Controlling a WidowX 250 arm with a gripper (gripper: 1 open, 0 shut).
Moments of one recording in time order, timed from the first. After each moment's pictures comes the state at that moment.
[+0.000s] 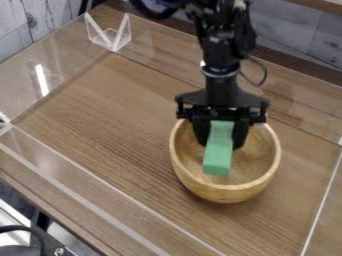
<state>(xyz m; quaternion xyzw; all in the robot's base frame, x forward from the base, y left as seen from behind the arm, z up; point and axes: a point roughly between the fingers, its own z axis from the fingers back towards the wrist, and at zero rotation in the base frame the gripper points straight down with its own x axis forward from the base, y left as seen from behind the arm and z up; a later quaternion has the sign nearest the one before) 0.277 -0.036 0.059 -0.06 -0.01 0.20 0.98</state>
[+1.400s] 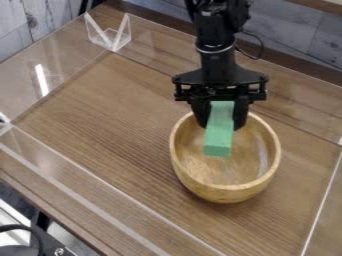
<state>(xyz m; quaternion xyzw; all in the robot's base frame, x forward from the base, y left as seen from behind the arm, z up) 0.282 -0.033 0.073 -0.08 -0.03 0.19 0.98</state>
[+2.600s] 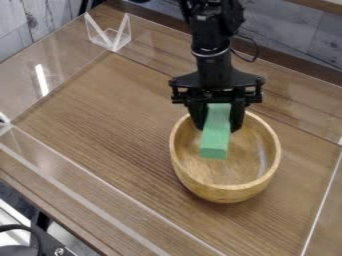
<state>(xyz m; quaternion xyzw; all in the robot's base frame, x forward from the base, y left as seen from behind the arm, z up) 0.281 -0.030 0.070 -0.08 -0.03 0.19 0.98</state>
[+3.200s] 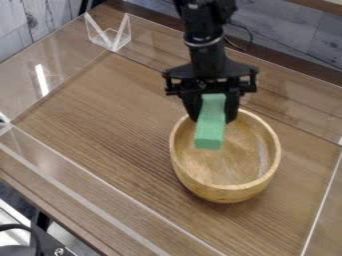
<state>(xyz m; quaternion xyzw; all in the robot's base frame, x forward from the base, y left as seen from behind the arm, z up) 0.281 -0.017 0.083 -0.09 -0.03 0.21 0.97</state>
